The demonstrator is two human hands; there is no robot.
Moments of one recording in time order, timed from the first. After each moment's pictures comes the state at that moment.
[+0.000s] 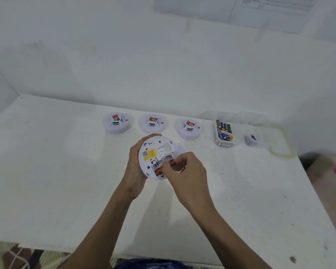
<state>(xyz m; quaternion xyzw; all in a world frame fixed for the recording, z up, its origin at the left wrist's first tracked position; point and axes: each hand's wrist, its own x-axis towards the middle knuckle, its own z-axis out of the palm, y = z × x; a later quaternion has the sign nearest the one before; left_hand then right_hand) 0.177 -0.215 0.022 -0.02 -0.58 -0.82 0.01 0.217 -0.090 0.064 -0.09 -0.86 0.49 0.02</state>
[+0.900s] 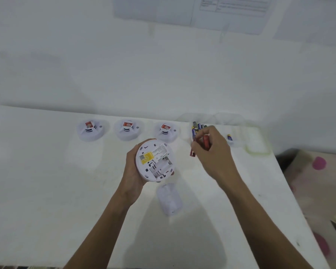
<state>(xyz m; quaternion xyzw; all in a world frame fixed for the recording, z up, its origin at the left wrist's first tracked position) 0.167 -0.140 0.017 0.02 -0.52 -0.85 -0.10 0.169 0.051 0.082 -0.04 -0.84 0.53 0.08</state>
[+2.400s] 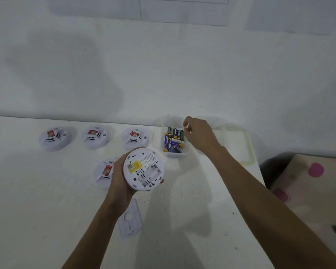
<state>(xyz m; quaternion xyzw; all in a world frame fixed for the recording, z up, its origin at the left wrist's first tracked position) 0.132 -0.036 -0.001 0.07 -0.54 -0.83 -0.11 -0.005 0.194 0.006 0.12 -0.96 0.22 0.09</state>
